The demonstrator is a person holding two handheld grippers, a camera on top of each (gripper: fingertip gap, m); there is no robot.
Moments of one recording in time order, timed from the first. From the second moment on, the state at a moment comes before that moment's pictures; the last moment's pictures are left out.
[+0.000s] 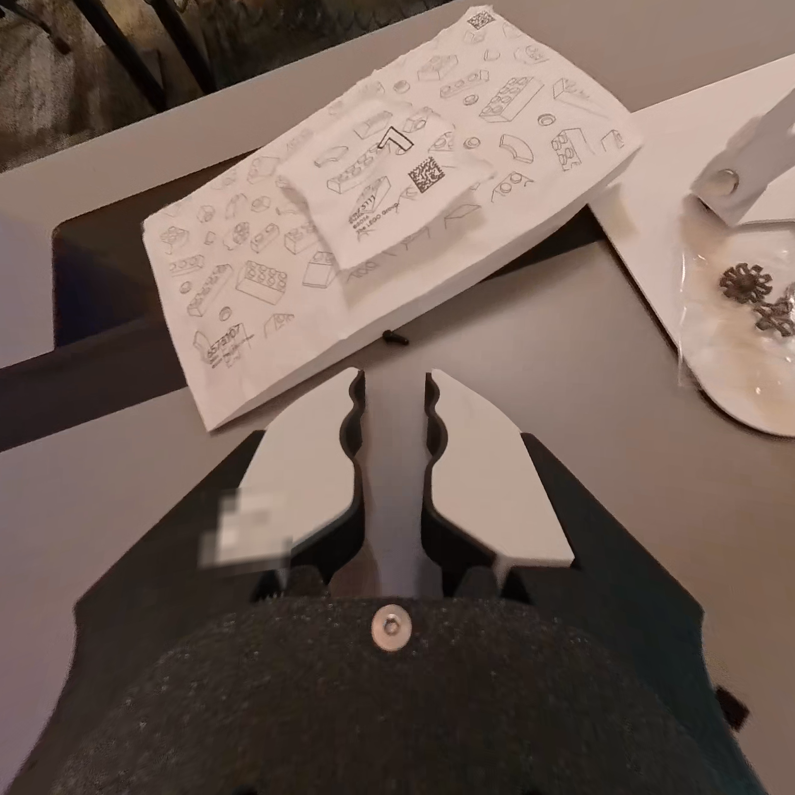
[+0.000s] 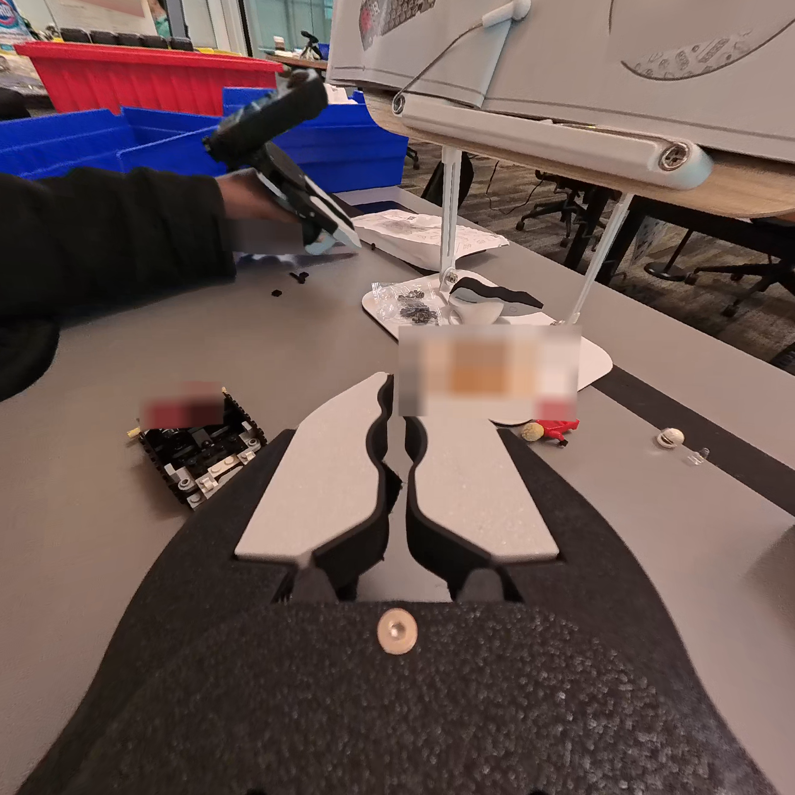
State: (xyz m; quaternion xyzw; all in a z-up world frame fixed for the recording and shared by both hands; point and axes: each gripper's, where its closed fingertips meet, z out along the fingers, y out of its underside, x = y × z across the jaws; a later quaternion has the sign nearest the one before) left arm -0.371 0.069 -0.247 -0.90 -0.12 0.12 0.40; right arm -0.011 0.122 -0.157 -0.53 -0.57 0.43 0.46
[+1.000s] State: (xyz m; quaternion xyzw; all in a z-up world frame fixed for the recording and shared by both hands) left arm -0.357 0.057 -0.224 -0.91 -0.09 0.08 0.40; right arm -0.010 0.125 -0.161 -0.53 -0.57 0.43 0.45
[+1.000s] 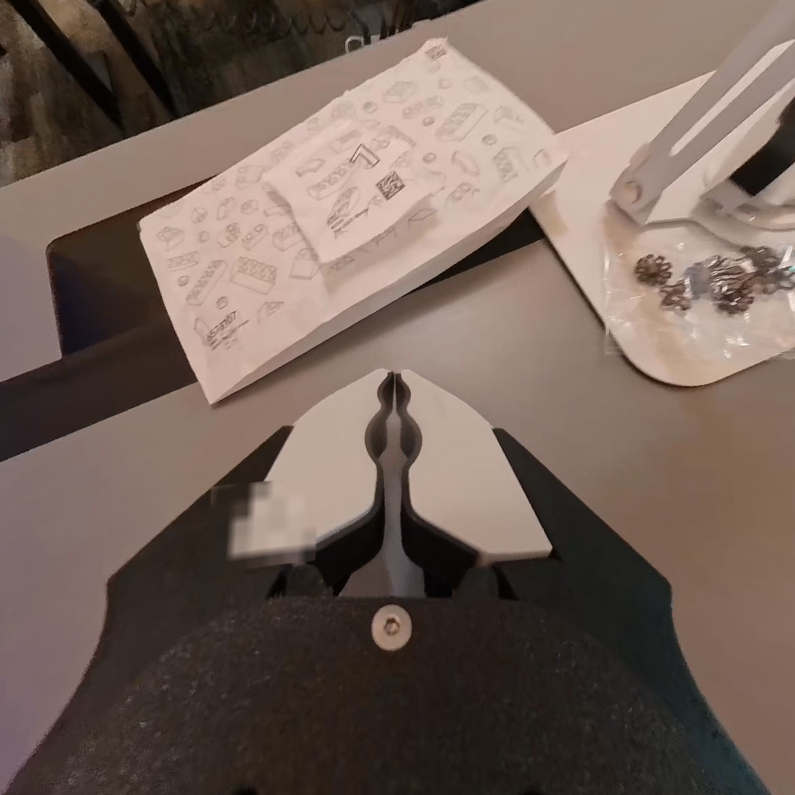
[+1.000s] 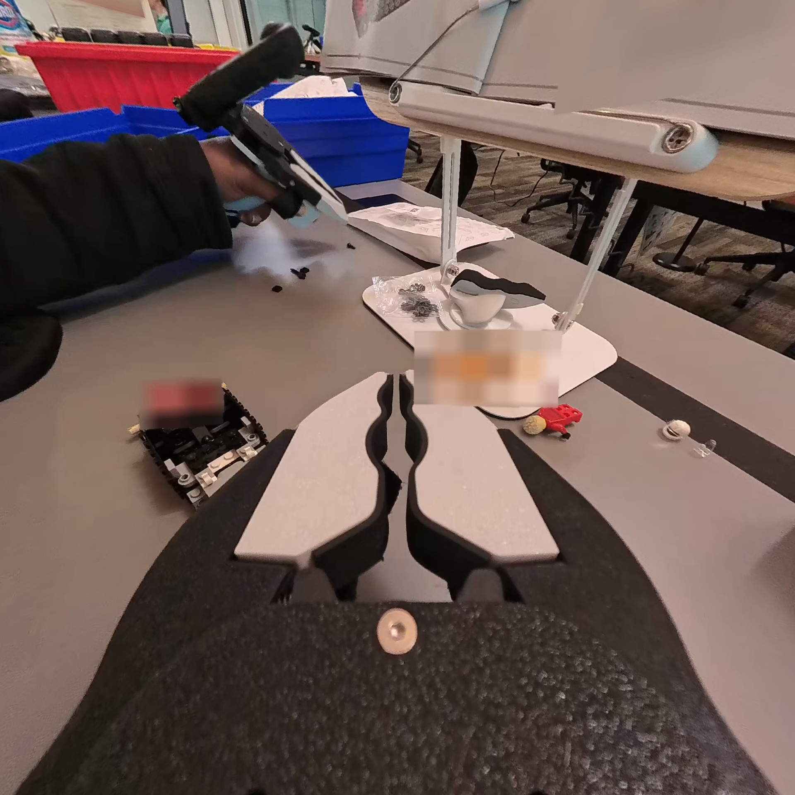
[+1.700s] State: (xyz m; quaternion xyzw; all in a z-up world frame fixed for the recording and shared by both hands) left arm -0.270 0.056 -0.228 -0.91 0.05 -0.04 0.42; right arm -0.011 0.117 -0.156 -0.52 -0.58 0.43 0.45
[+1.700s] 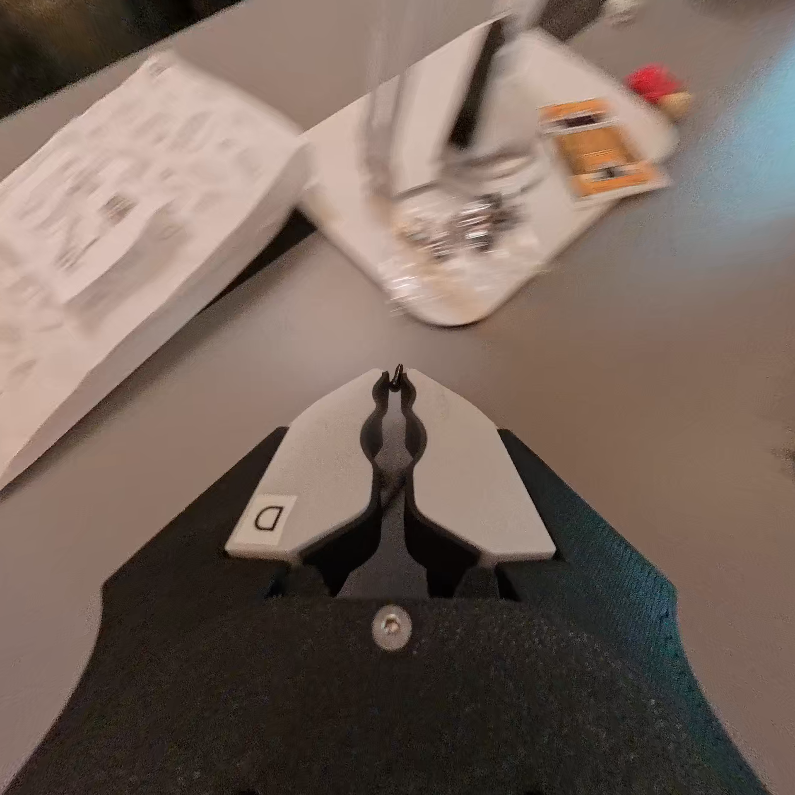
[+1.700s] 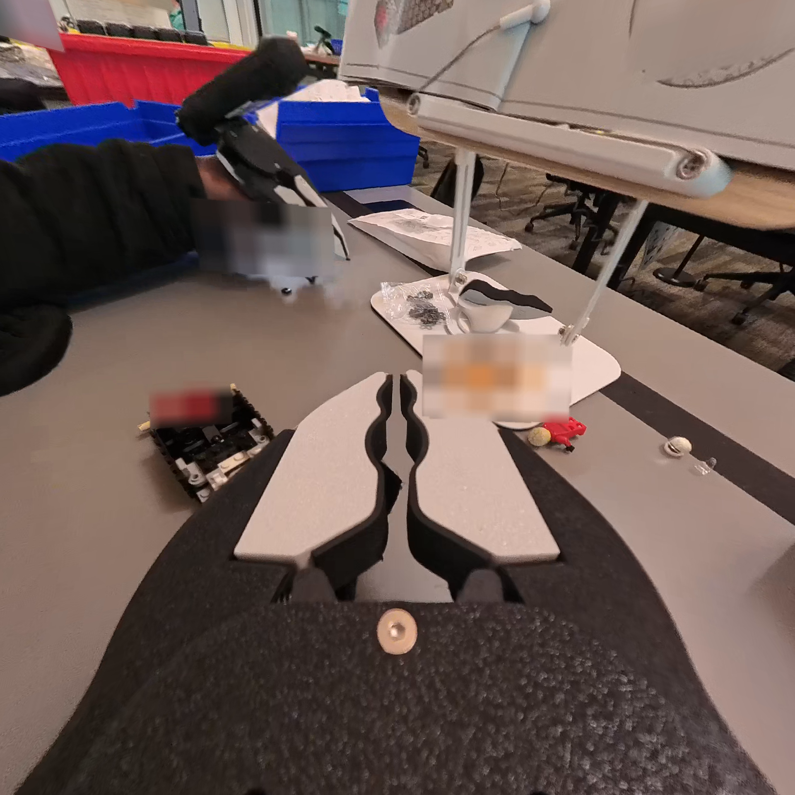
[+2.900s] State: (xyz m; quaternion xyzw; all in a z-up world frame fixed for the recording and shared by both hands) left arm -0.004 0.014 -0.150 -0.74 0.34 -0.36 0.46; right arm -0.013 0.010 -0.150 -0.25 -0.76 0.31 0.52
